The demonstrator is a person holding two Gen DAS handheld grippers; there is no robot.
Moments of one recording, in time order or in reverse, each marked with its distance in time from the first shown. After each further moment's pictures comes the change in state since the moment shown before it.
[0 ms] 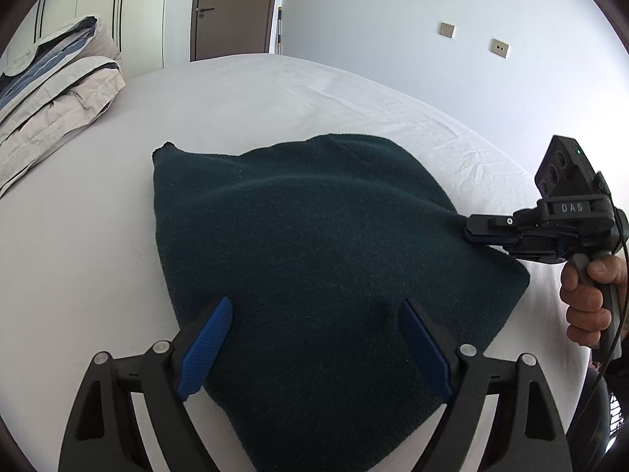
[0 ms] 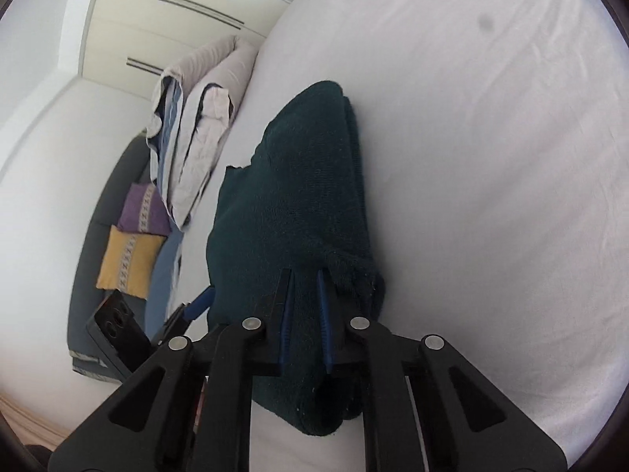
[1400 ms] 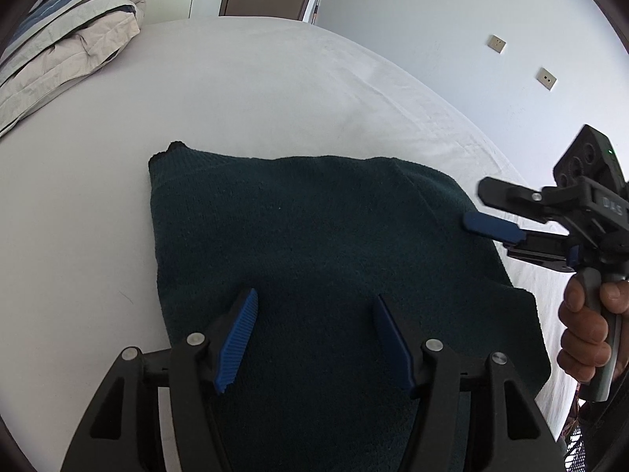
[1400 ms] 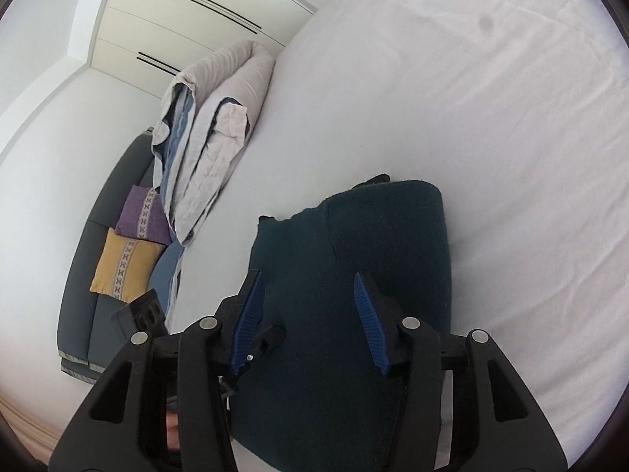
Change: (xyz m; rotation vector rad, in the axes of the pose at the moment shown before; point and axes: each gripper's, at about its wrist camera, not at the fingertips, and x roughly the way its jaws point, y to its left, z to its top) left arm 0.062 0.043 0.060 -0.171 0.118 -0.016; right arm 0.082 0.056 0.107 -0.051 0.048 -0.025
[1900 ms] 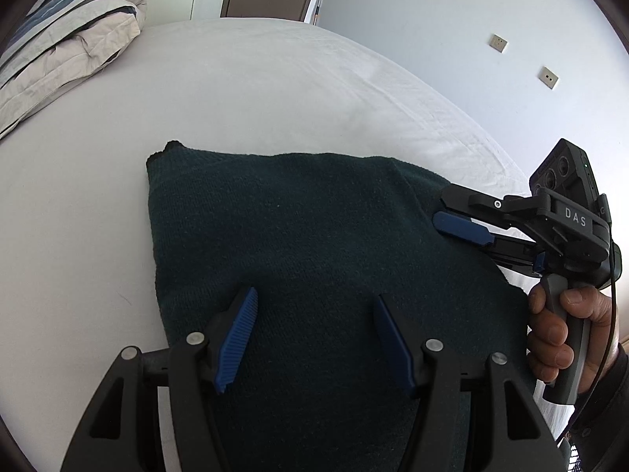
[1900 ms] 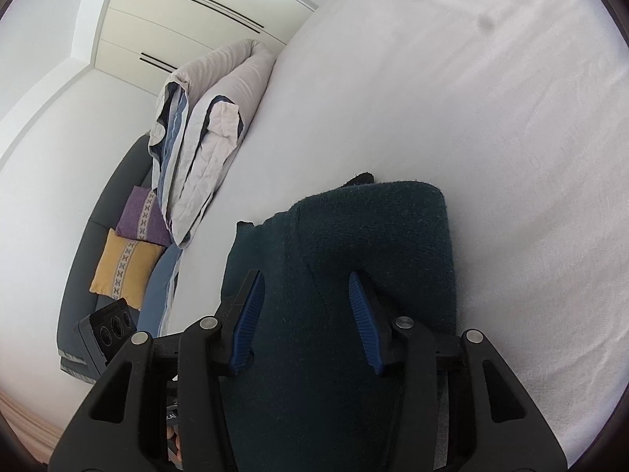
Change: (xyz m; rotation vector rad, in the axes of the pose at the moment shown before) left arm 0.002 -0.002 -0.003 0.002 -0.008 0.009; right arm 0.027 -0.032 -0.001 -0.012 -0.060 0.085
